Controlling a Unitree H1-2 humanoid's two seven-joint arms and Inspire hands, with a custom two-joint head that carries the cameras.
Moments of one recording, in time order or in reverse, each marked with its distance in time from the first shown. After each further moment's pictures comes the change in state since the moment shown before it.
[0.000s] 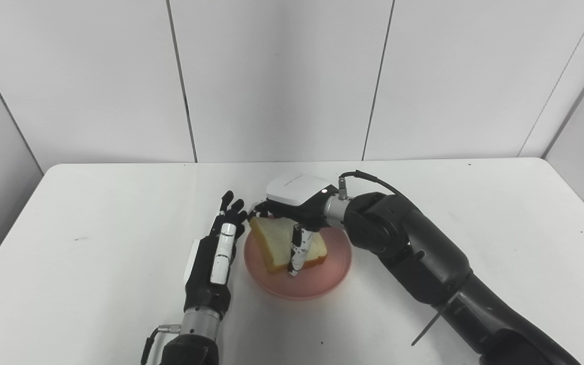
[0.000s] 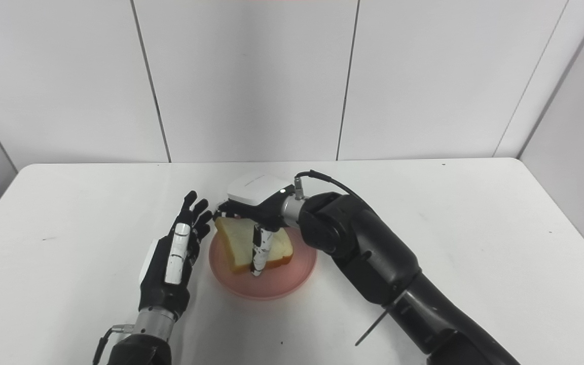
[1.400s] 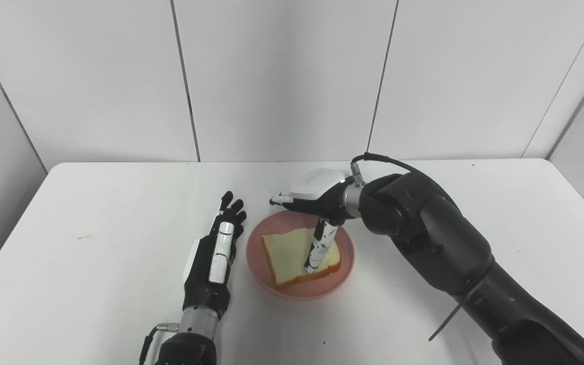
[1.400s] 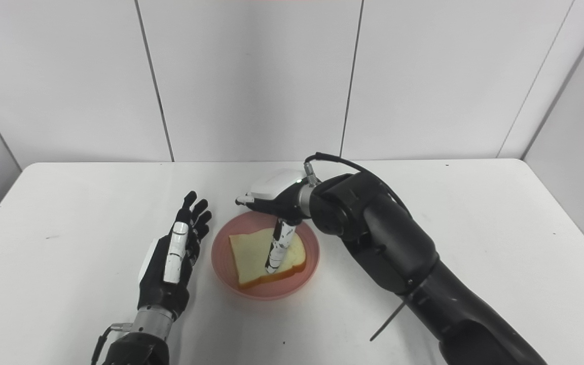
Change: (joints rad) left arm 0.000 0.009 0.023 -0.004 -0.022 0.016 -0.030; right arm -0.053 -0.045 -0.034 -0.198 -0.125 0.192 0.402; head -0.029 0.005
